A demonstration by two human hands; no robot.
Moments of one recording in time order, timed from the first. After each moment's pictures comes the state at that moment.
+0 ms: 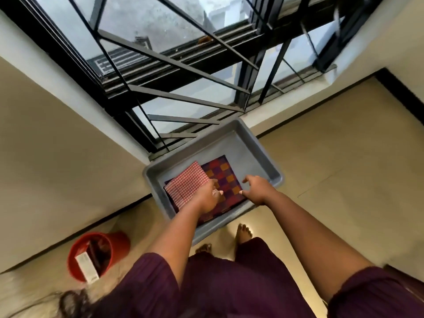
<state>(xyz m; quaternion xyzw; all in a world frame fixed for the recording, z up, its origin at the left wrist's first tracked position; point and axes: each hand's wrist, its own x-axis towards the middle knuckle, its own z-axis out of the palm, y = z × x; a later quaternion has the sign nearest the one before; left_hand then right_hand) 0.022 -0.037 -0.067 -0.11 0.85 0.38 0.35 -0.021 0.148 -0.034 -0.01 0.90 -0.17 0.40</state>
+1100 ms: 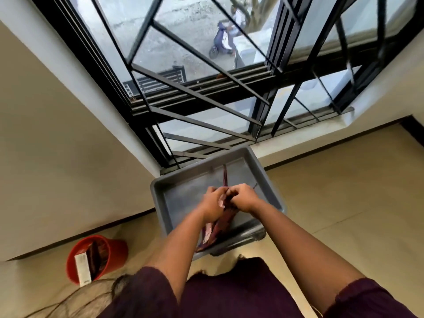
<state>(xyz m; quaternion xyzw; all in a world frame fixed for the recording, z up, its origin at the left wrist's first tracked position) -0.006 -0.009 -0.031 -0.10 0.87 0.41 0.26 -0.059 0.124 -0.013 -0.03 0.84 -0.38 0.39</state>
